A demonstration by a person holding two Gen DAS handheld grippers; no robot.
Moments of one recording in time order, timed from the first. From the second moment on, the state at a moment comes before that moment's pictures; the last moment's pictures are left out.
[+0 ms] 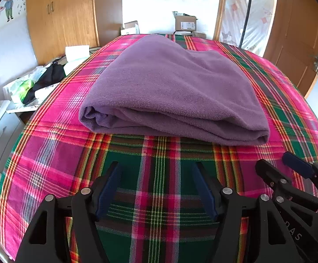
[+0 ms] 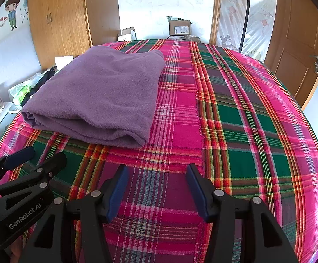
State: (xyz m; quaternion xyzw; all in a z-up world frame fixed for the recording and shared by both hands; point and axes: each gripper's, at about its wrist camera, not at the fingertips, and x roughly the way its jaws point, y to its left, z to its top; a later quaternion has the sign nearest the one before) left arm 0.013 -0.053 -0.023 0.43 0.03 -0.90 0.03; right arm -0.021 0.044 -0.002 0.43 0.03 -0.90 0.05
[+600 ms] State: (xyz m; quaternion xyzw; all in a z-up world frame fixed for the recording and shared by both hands) left arm 0.015 -0.049 -0.024 0.43 0.03 -0.90 0.03; right arm -0.022 0.042 -0.002 0.43 0.03 -0.90 0.05
